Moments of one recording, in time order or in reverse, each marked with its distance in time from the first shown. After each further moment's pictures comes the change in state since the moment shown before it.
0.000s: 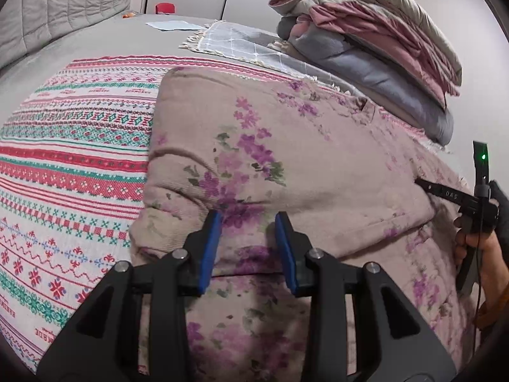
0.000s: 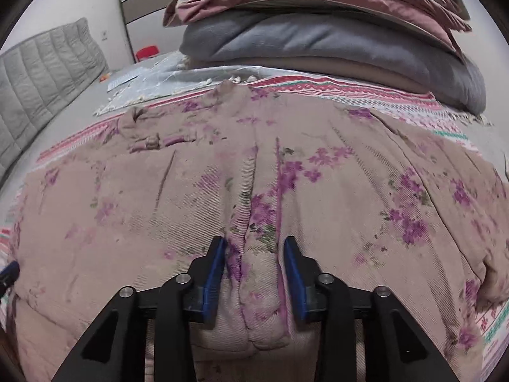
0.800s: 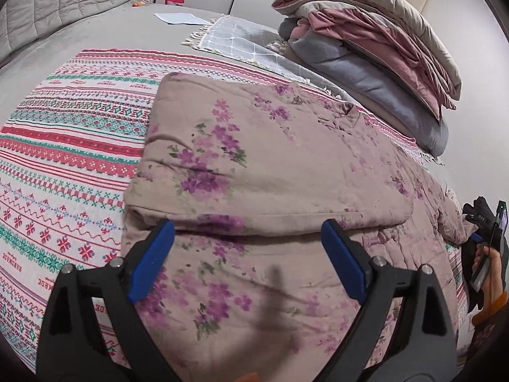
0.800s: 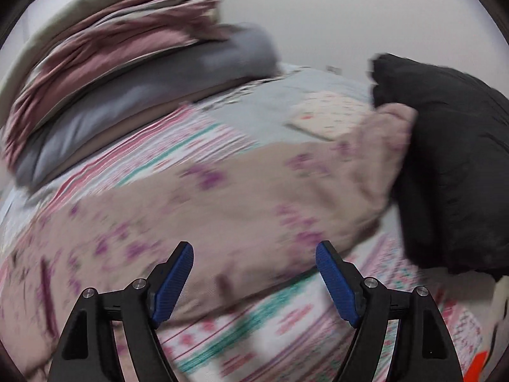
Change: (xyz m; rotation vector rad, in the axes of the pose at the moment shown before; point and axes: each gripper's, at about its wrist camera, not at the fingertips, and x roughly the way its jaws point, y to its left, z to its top) left arm -0.040 -0.026 -0.002 -0.065 0.040 0.000; right arm -0.147 -0.286 -0.028 0.553 -0.082 -0.446
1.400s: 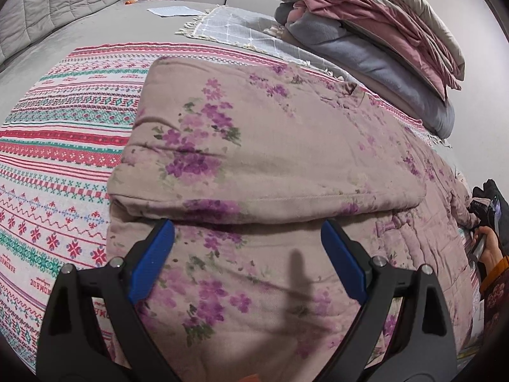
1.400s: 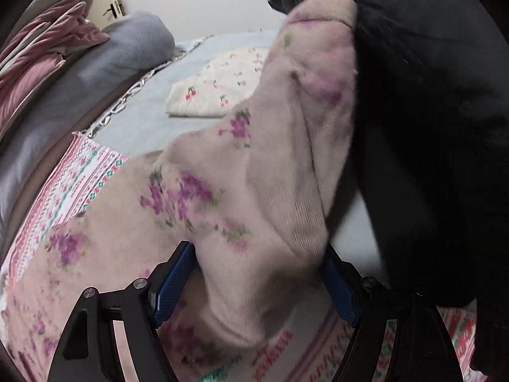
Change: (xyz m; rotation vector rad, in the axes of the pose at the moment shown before) left arm 0.022 -0.012 -0.009 0.046 0.045 0.035; right arm 0.101 -0.087 0.025 0.262 0.084 -0.132
